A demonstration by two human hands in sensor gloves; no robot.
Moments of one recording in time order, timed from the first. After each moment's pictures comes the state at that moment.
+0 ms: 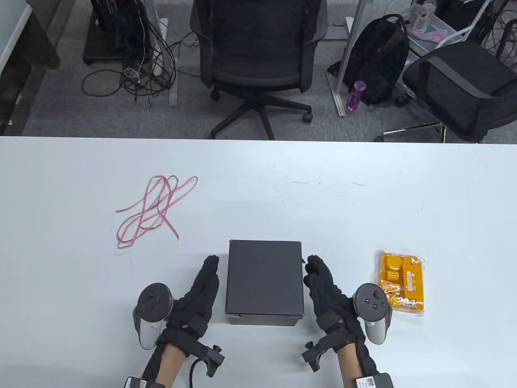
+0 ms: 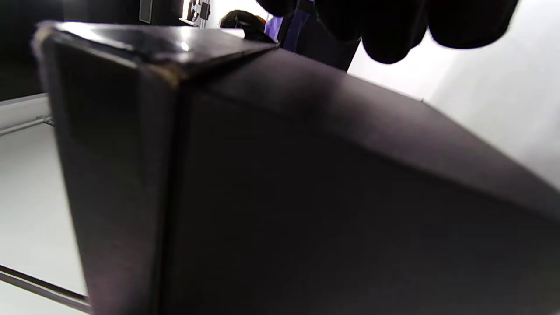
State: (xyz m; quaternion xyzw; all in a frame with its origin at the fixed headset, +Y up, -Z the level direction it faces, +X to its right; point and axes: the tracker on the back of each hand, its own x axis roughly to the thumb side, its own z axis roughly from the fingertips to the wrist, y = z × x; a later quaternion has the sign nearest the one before) left_hand -0.161 -0.771 -0.137 -0.12 -0.04 0.66 0.74; right_hand 0.175 -0.754 -0.165 0.10 0.09 0.79 0.60
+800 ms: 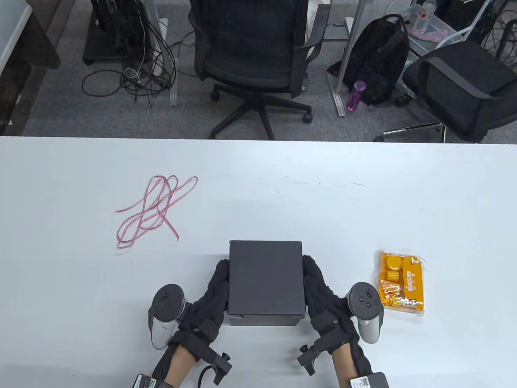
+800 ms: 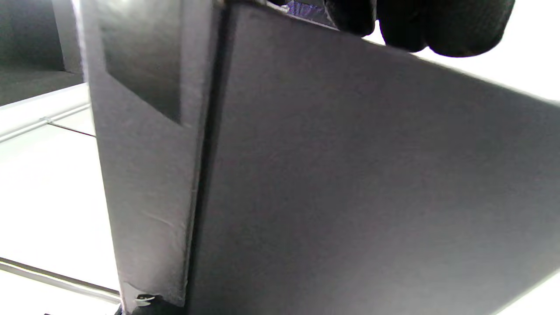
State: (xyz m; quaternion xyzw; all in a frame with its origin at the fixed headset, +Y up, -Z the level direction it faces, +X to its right) left_hand -0.141 -0.772 -0.136 -0.14 -0.08 0.66 0.74; right_hand 0.163 -0.757 -0.164 0.10 0.12 0.77 0.62
